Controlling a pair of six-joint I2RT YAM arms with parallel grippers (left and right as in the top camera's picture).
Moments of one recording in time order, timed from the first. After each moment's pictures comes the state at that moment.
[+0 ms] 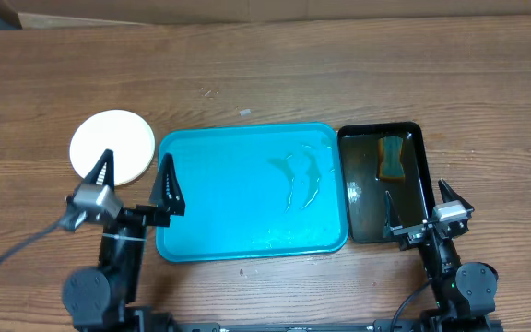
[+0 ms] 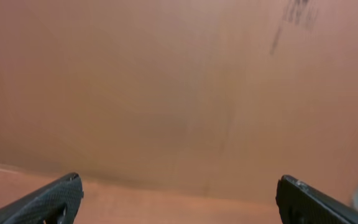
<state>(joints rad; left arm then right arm) 0.07 0.35 0.38 0.20 0.19 -0.32 0.11 0.01 0.02 -0.03 -0.10 -0.06</state>
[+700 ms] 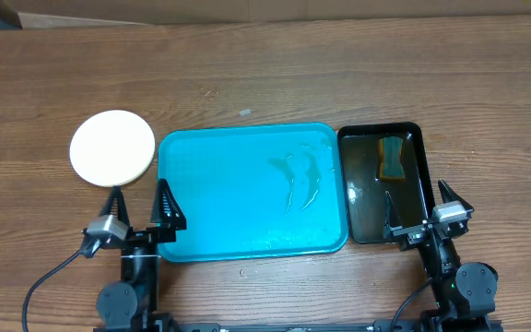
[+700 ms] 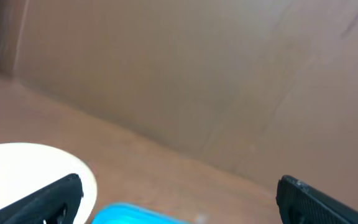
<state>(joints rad) 0.07 0.03 0.02 0.17 0.02 -0.46 0.11 0.01 0.02 -0.03 -0.10 -0.06</state>
